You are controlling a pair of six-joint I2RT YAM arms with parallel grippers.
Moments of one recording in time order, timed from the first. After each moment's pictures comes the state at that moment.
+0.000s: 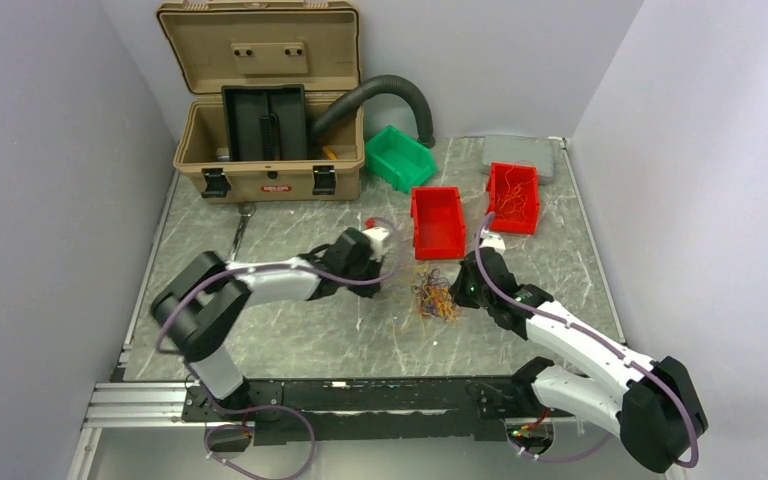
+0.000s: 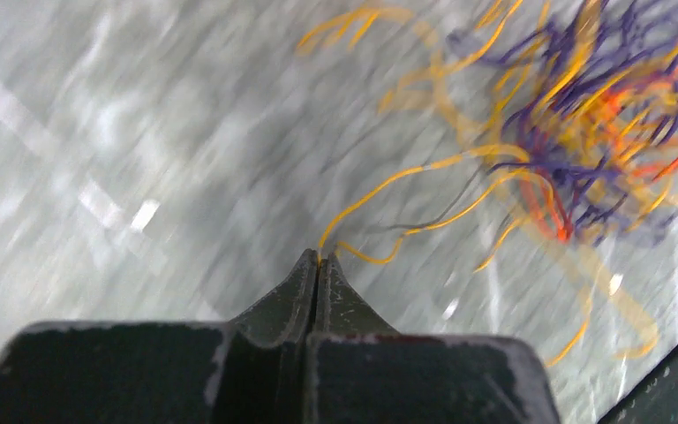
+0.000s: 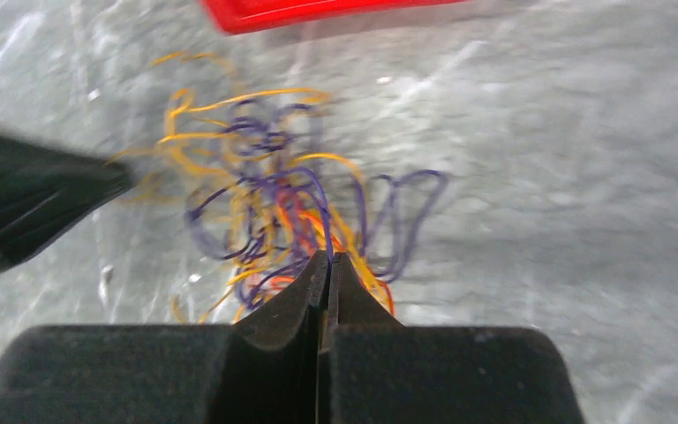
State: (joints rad) left arm -0.81 1.74 0.94 0.01 0.10 -0.30; right arm 0.58 0.99 0.49 -0.26 0.11 0.63
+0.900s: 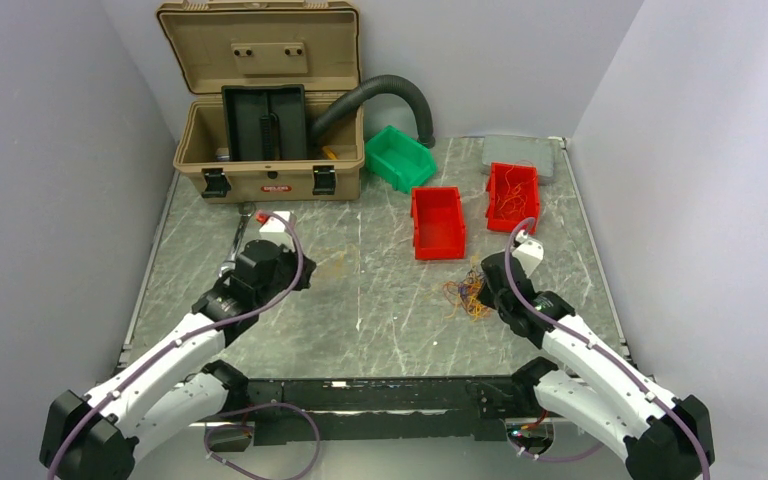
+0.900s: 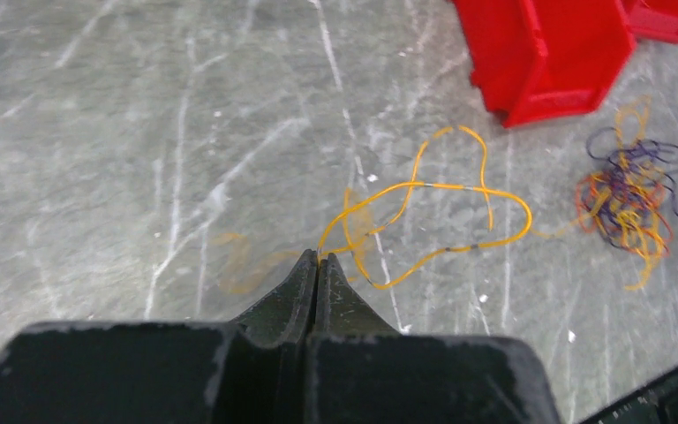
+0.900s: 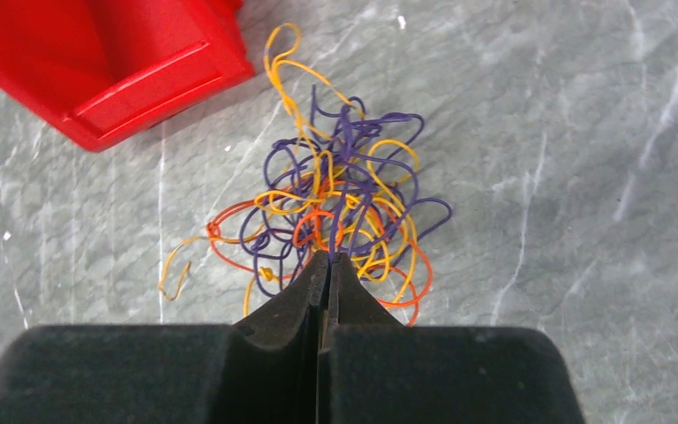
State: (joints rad) left arm -0.55 0.84 0.53 -0.14 -0.12 -0.47; right arm 0.53 0.81 0.51 -0.55 0.49 0.81
